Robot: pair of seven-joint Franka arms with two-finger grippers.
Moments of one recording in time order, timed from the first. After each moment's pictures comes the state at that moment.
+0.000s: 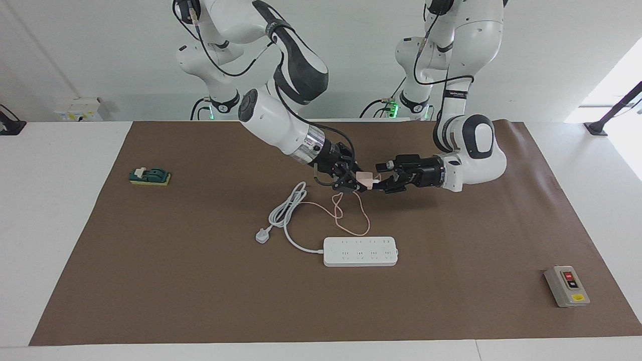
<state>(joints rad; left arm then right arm) -0.23 0.25 0.07 -2.01 -1.73 1.70 0.62 0.61 0.36 -0.11 -1.60 0.95 2.27 1.60</state>
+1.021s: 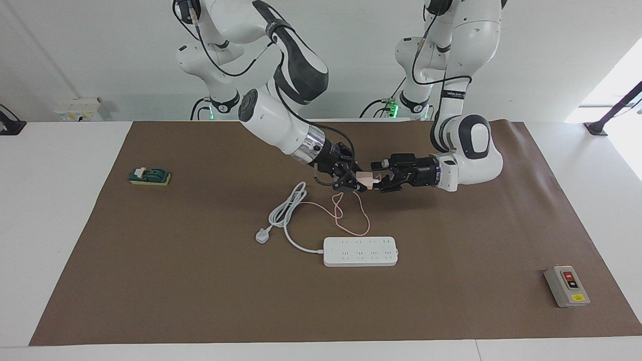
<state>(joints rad) -0.24 0.26 0.07 -2.00 -1.73 1.70 0.62 0.61 0.36 -0.11 -1.60 0.95 2.27 1.60</state>
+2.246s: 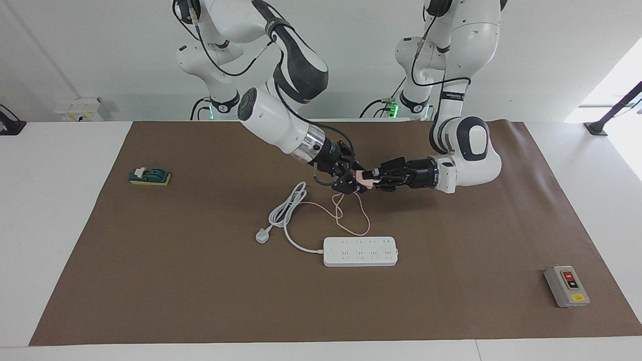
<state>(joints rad) -0.25 0.27 0.06 -1.99 -1.73 1.71 0.63 0.61 0.36 -0.11 -1.59 0.96 2.28 1.62</state>
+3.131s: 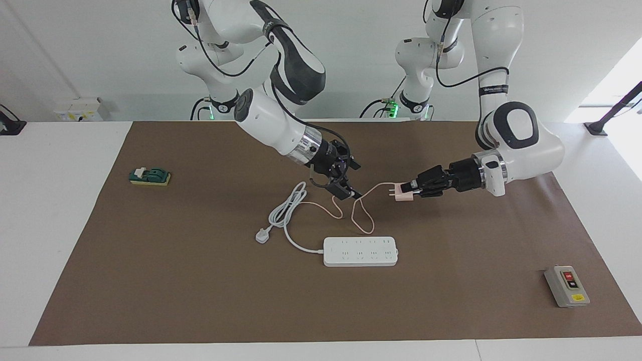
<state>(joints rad) -0.12 0.26 0.09 -1.75 -1.13 1.76 0.23 0.59 0.36 -0.12 -1.58 0.96 2.25 1.62</state>
